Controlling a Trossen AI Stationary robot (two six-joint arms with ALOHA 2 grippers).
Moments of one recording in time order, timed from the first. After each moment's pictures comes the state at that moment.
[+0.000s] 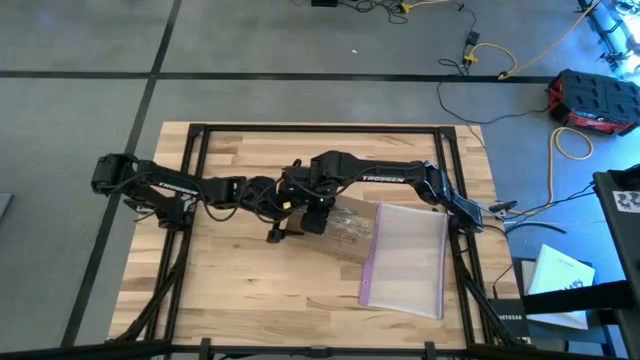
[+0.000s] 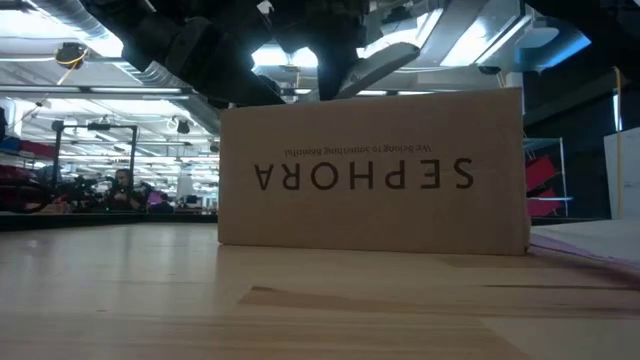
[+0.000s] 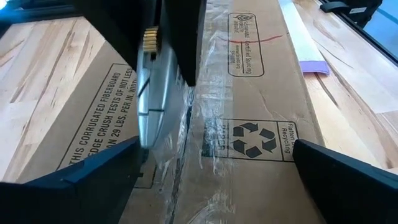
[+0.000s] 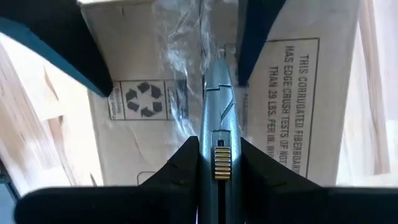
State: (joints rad) left arm 0.03 1.42 0.70 0.17 0.11 0.17; right arm -0.01 2.26 2.33 -1.48 -0.12 0.28
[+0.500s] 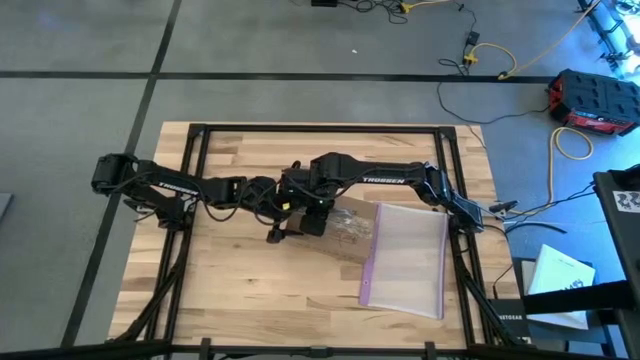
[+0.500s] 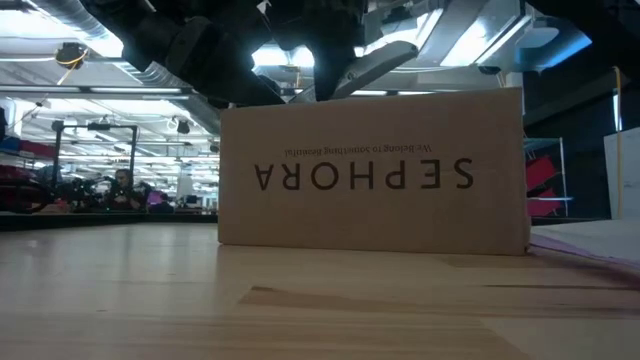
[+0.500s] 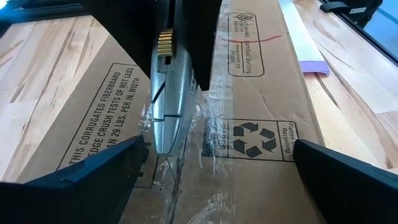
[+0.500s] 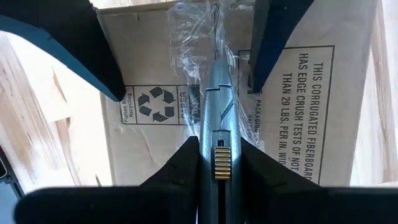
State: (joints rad) left arm 0.03 1.42 0.70 0.17 0.11 0.16; right arm -0.01 2.26 2.33 -1.46 -0.14 0.28
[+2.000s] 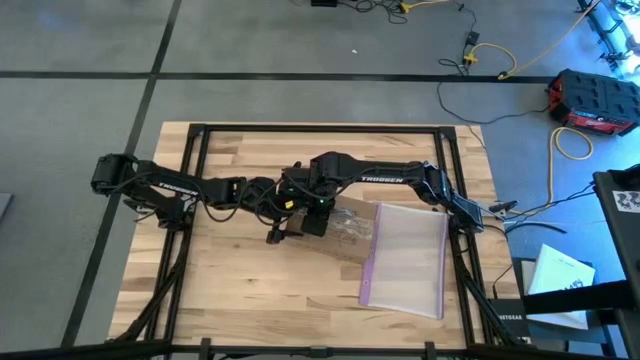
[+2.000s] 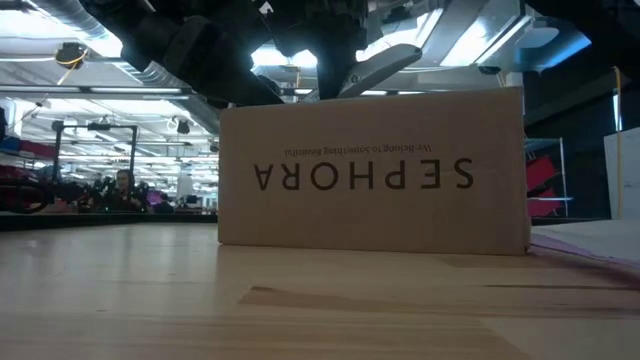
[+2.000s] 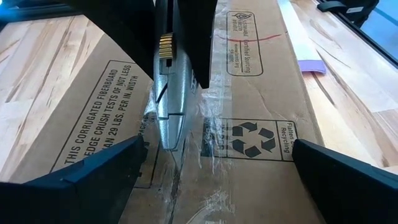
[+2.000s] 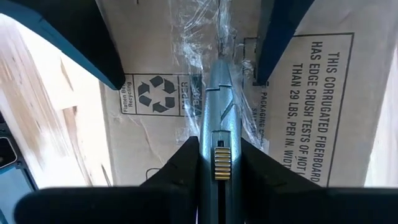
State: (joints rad) left arm 0.03 1.42 0.70 0.17 0.11 0.16; right arm -0.01 2.27 2.31 -1.47 -0.21 0.25
